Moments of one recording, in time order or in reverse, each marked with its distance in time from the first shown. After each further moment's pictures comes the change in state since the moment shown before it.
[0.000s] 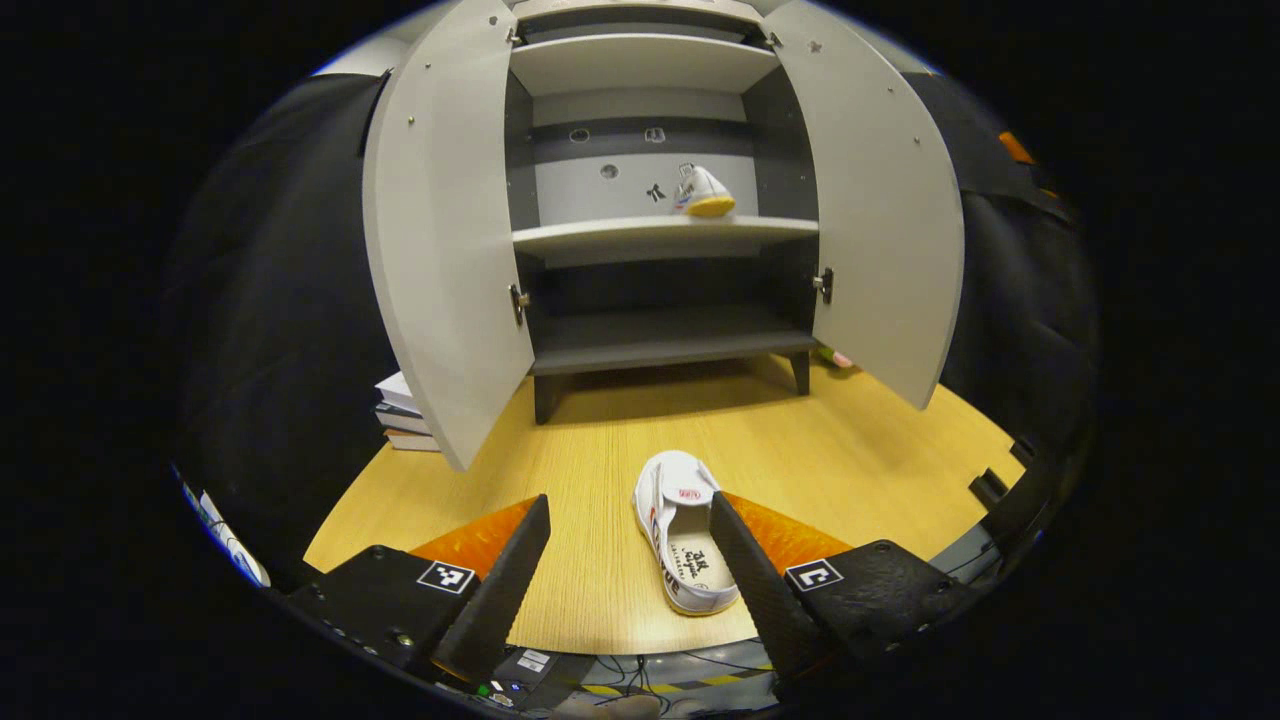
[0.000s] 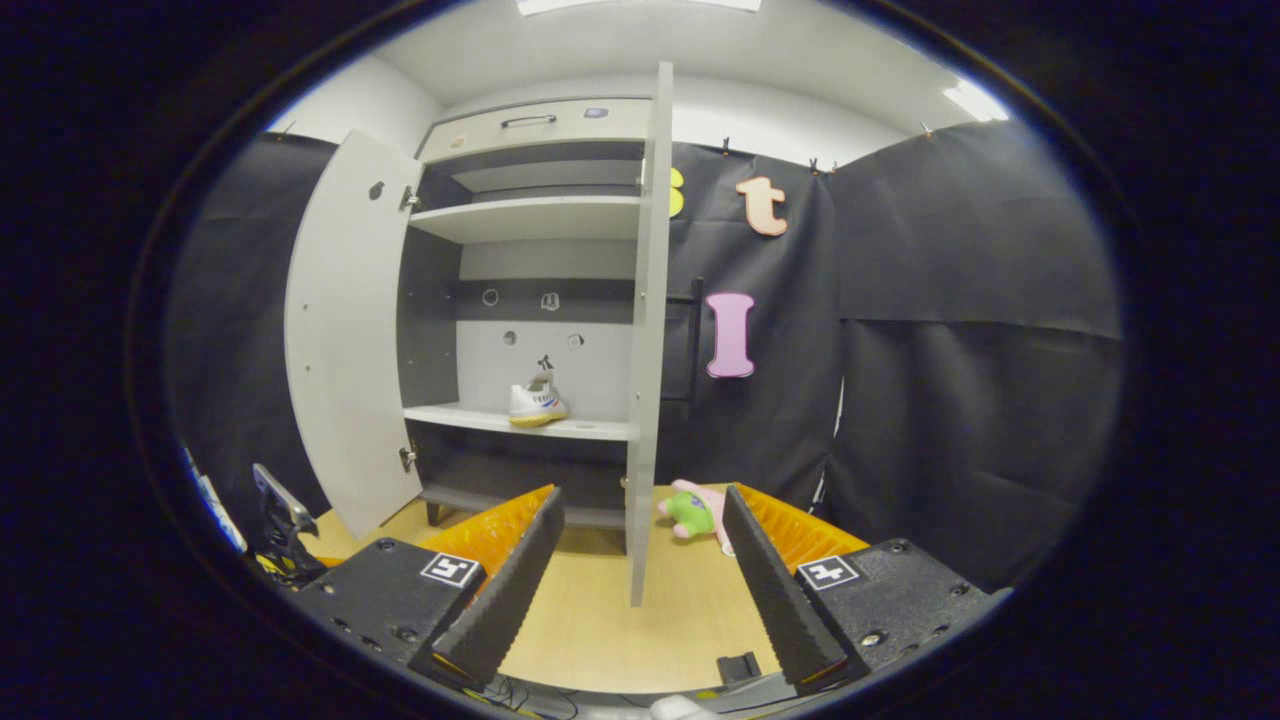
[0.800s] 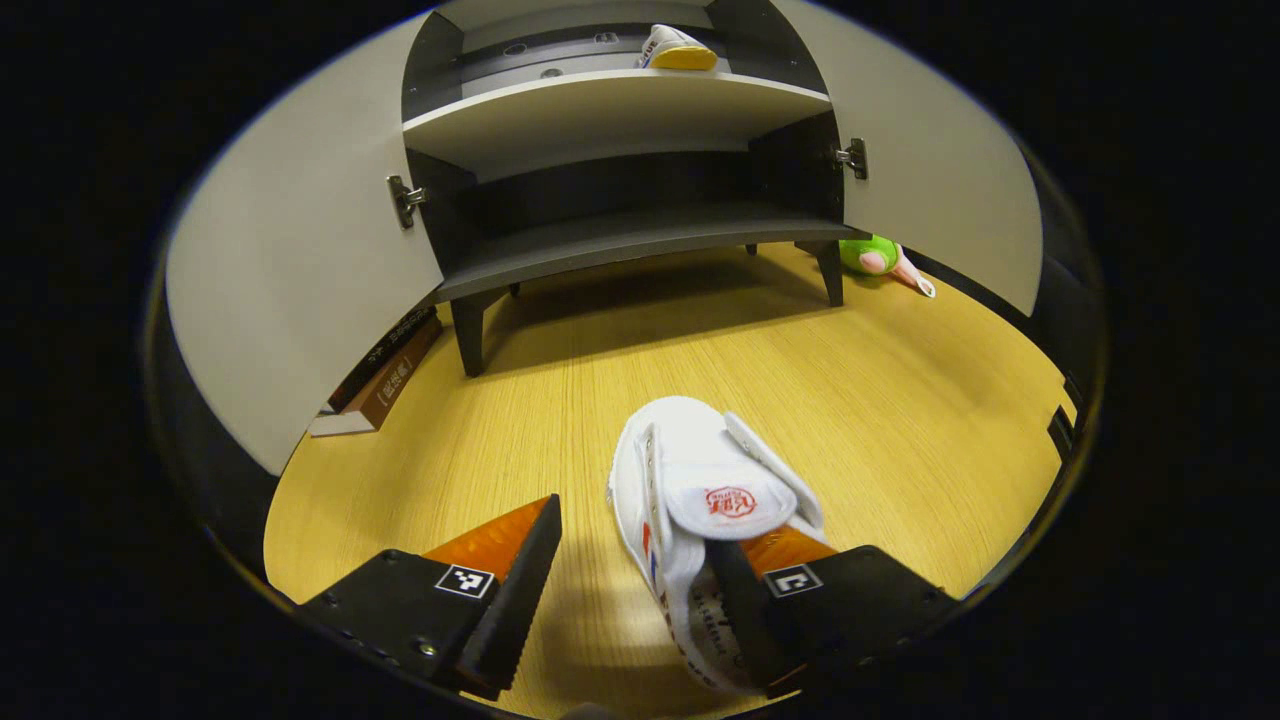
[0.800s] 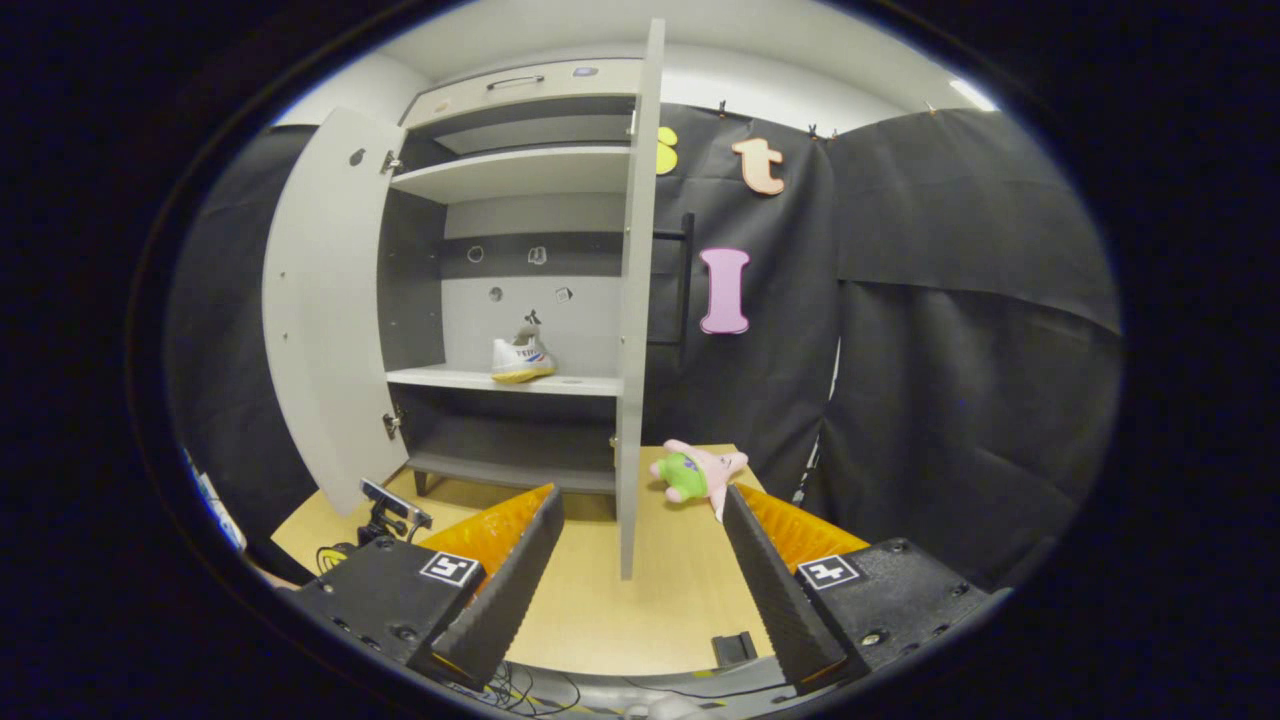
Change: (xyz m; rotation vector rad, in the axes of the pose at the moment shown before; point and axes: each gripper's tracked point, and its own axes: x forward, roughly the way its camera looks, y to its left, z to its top) left arm 0.145 -0.010 -0.044 0.085 0.144 -0.049; right arm 0.020 -0.006 -0.028 0.009 0.117 -0.029
